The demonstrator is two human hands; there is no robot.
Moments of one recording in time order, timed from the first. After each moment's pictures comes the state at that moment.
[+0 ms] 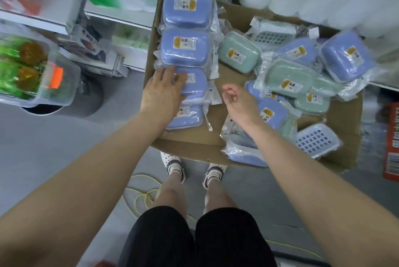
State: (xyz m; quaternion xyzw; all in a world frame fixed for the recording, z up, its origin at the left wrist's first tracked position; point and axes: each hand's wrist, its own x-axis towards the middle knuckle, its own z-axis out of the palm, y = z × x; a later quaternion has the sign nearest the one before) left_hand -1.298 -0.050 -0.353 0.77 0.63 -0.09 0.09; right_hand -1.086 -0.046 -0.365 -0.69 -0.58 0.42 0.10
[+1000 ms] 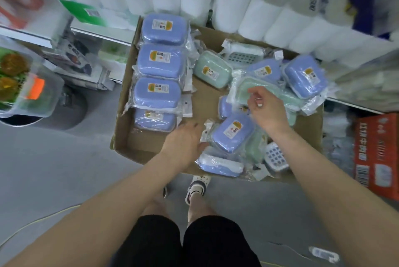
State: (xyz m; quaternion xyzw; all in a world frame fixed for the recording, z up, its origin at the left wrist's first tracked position) left_hand -1.188 -0.110 -0.345 0.76 0.58 -0.04 0.27; right_hand -0.968 -0.025 -0.323 -0.72 -0.60 0.33 0.14
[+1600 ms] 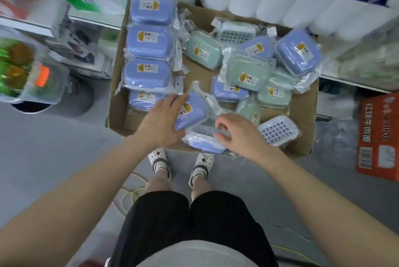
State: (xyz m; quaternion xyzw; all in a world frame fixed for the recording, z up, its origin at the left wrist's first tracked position) left_hand -1.206 -0.127 -0.342 0.76 0.59 0.04 0.27; right_hand -0.954 -0.126 -0.340 -0.50 -0.81 0.31 0.03
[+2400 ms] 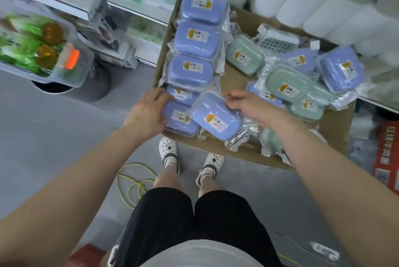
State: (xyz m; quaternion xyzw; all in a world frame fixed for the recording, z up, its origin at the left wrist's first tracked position) left_hand -1.337 -0.142 -0.353 0.72 0.65 0.09 0.22; right_hand -1.062 -0.046 -0.309 -0.56 -0.51 0.65 -0.01
